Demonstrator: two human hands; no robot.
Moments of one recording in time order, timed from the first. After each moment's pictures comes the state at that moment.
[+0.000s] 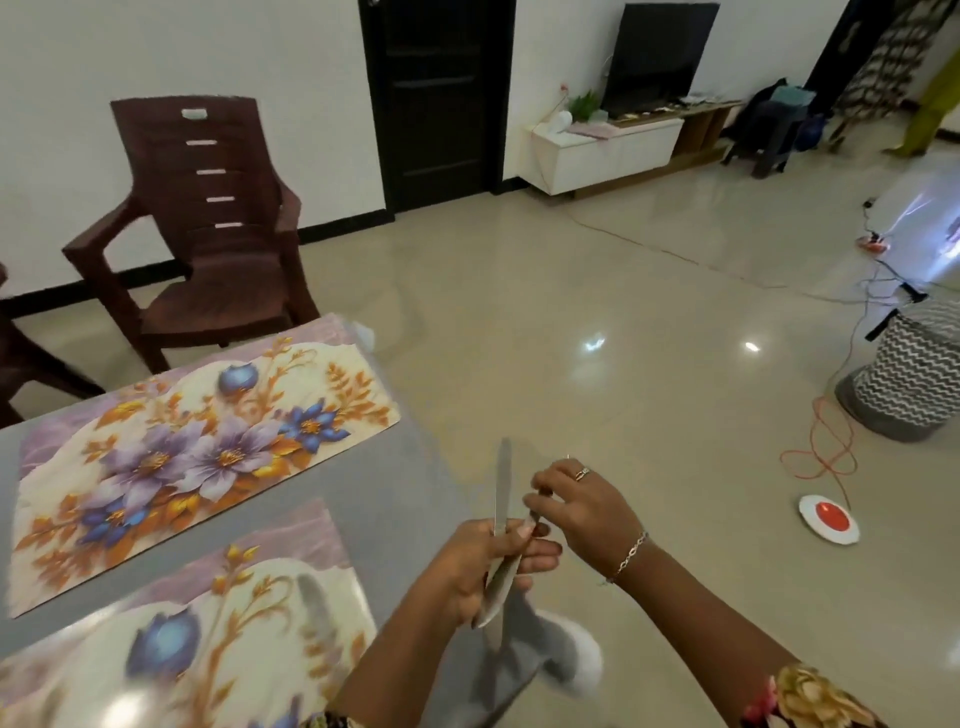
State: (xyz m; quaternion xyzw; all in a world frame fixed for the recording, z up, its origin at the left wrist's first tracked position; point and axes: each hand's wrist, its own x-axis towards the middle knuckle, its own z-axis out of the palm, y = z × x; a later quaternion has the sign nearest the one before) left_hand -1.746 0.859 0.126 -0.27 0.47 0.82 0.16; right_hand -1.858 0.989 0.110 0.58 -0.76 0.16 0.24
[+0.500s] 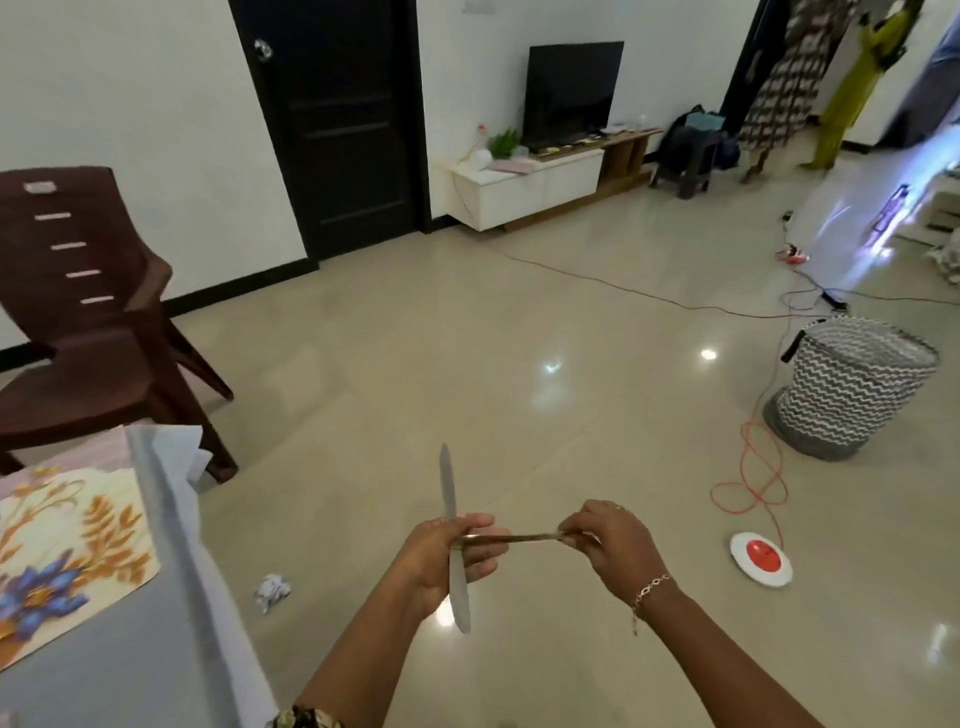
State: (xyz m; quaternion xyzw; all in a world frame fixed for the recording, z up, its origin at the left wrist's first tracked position) left_hand -1.986 0.988 0.145 -0.32 0.47 0.82 0.12; right_hand -2.067 1.185 0.123 0.31 -0.92 0.24 0.02
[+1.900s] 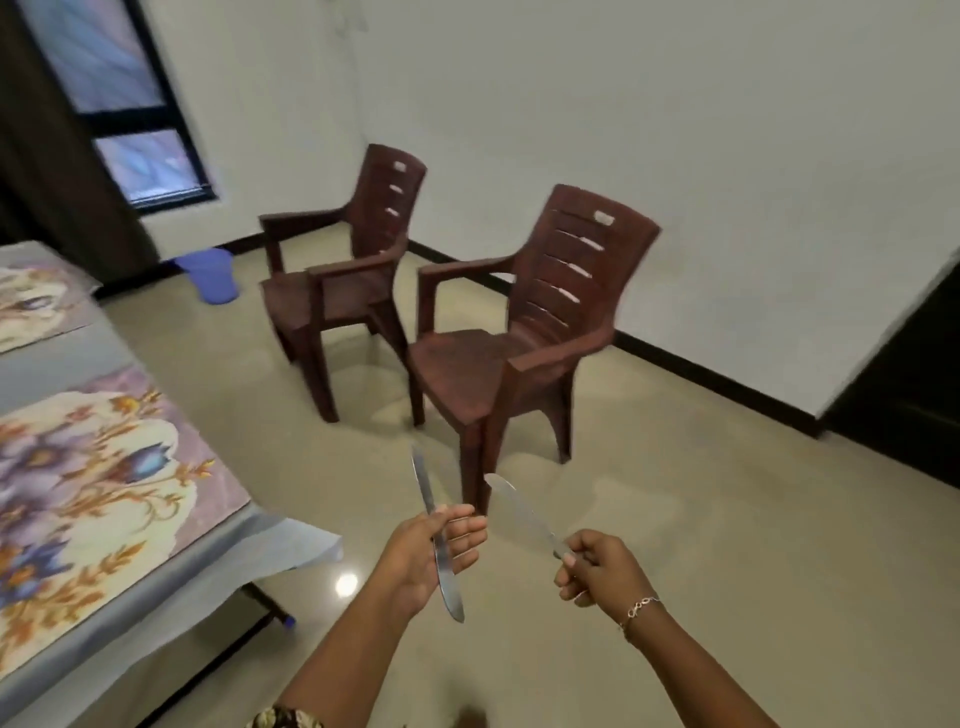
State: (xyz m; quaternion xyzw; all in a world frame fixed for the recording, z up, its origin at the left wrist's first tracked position) left_hand -2.324 0.536 0.136 -0.54 0.15 0.68 -0.48; right_hand -2.535 0.520 0.131 0.54 -0.61 0.23 -0.53
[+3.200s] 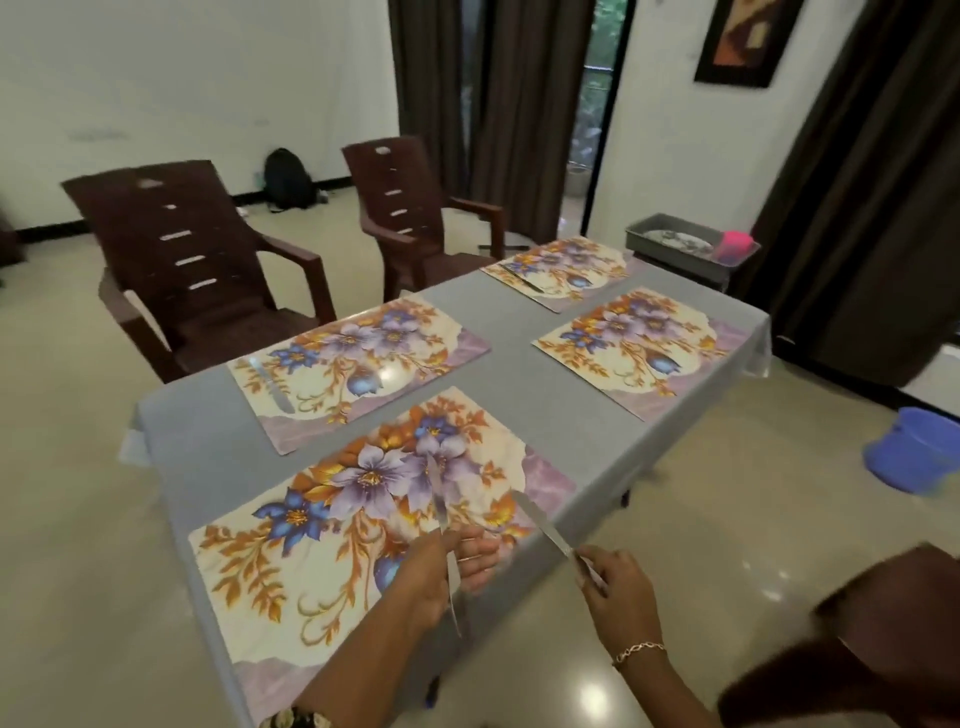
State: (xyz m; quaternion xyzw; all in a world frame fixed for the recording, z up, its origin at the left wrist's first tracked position) left_hand -1.953 0.346 0.140 -0.48 -0.34 0.10 -0.81; right_hand -1.917 0.148 0.103 0.93 0.06 -0.02 -0.35
